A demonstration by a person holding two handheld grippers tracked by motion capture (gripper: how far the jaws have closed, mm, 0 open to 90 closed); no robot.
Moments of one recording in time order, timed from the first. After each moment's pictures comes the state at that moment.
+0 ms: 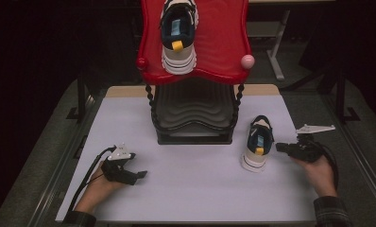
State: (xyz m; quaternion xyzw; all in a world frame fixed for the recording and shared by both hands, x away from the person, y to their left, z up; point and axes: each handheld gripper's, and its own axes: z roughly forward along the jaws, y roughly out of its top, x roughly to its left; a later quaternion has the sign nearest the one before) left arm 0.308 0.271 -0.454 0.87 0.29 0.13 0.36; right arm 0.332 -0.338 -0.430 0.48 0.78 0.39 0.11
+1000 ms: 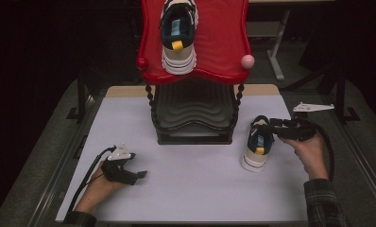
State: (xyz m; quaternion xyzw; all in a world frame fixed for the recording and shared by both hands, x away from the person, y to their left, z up) left arm 0.308 0.271 -0.454 0.87 0.29 0.13 0.37; right arm 0.374 -0.311 -0.386 0.42 0.76 0.49 0.09
